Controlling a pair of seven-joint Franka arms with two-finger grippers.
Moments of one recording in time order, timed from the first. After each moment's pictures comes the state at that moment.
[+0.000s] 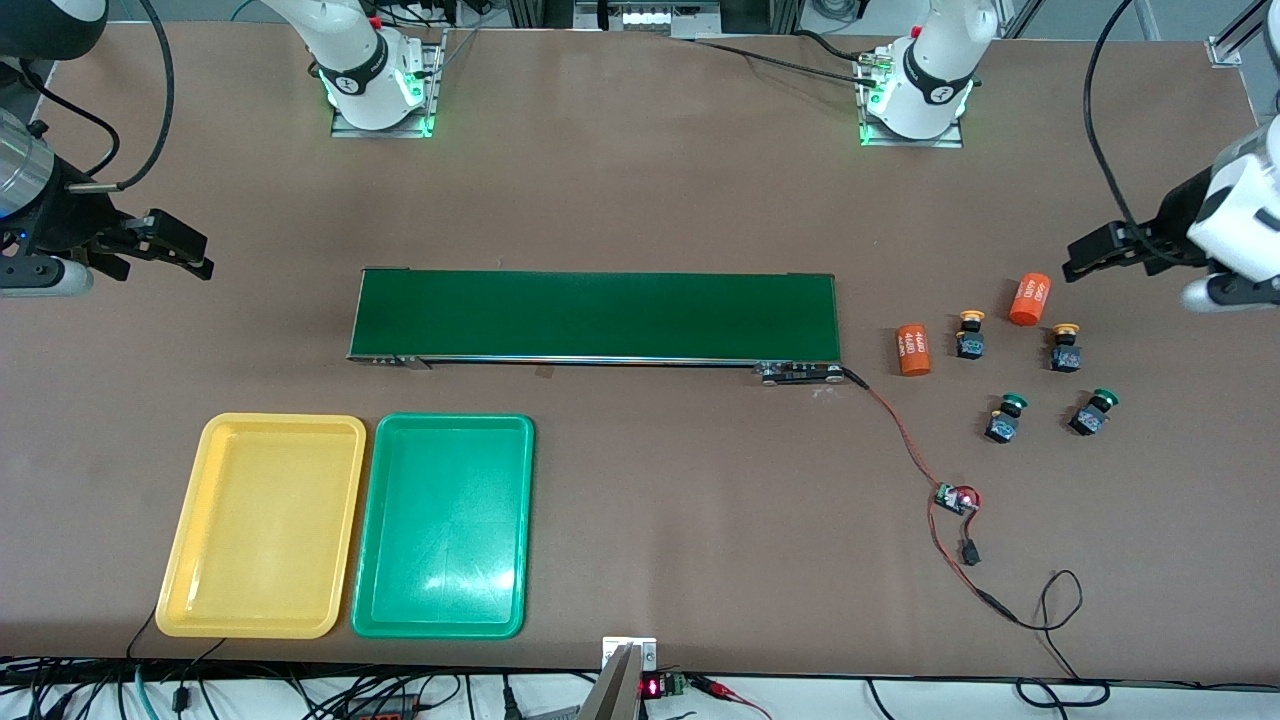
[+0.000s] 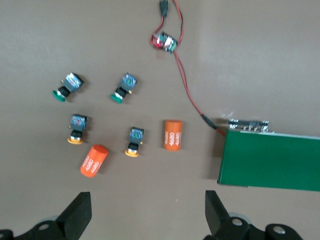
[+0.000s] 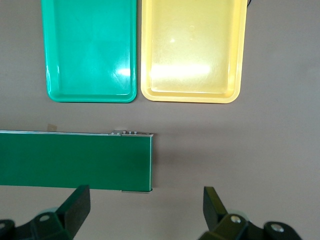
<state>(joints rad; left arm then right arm) 0.06 0.06 -0.06 -1.64 -0.04 1.59 -0.11 0.08 0.04 -0.05 -1.63 0.03 1.68 0.03</state>
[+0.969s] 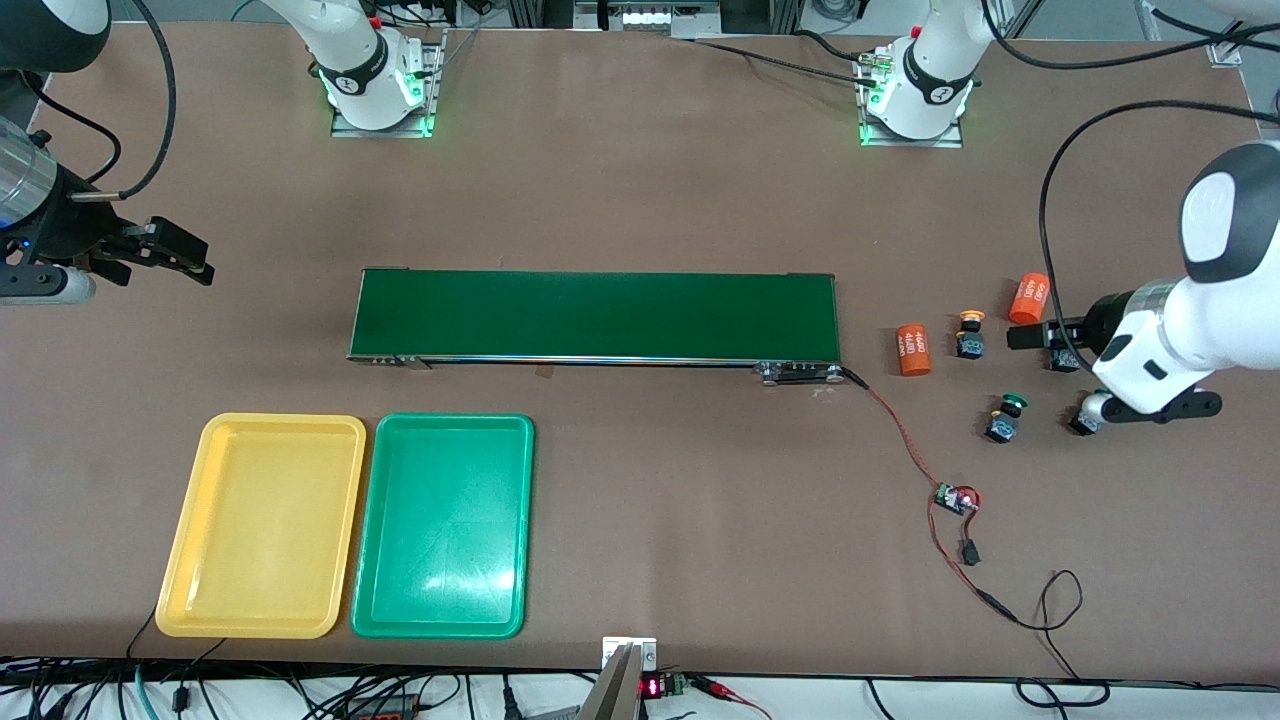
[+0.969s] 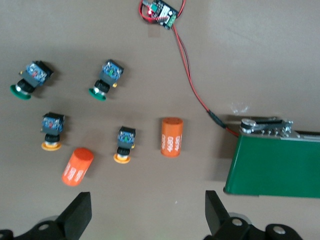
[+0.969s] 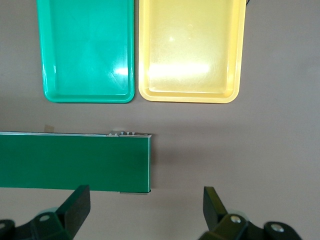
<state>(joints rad) 0.06 0.38 -0.07 -1.46 -0.04 1.57 -0.11 0.08 0.05 -0.05 -1.63 0.03 1.68 0.03</state>
